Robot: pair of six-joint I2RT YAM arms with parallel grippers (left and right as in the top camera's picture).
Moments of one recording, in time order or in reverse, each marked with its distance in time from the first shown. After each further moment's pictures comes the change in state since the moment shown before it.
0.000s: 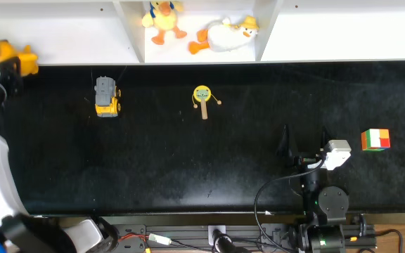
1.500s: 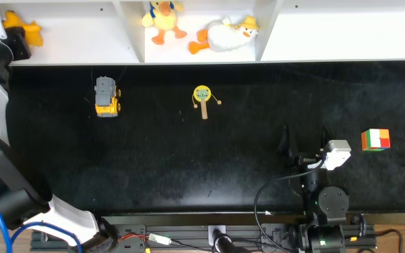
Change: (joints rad) left arm -0.091 0.391 0.277 0.105 -0.110 -0.106; right arm 0.000 0.000 0.000 0.000 0.000 0.000
